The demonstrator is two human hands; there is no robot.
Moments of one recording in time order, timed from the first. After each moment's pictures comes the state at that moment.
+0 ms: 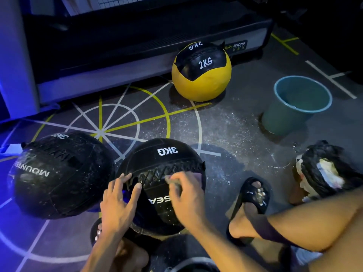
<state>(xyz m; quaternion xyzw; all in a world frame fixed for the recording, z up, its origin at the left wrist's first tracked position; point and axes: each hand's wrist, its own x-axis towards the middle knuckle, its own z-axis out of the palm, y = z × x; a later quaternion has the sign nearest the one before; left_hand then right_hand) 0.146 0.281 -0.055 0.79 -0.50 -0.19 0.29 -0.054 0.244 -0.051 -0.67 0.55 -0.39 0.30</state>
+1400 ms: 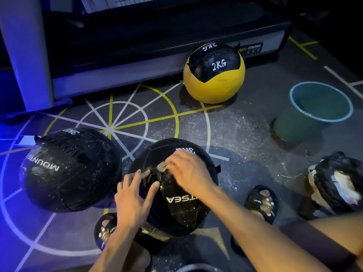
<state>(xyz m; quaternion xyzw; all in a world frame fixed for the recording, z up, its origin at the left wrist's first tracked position) 0.129 0.264 -0.061 0.79 -0.54 -0.13 0.26 -0.051 0.154 -0.029 -0.86 0.41 -0.23 0.20</state>
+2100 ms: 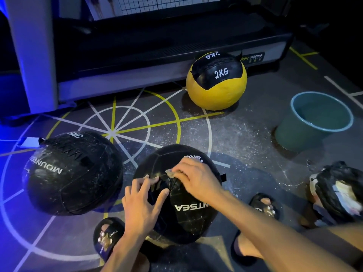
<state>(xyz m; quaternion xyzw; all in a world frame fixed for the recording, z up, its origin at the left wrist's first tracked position) 0.110 0.264 -0.059 0.78 -0.56 -0.12 0.27 -0.069 0.150 -0.022 -0.85 0.40 -0.21 0.27</state>
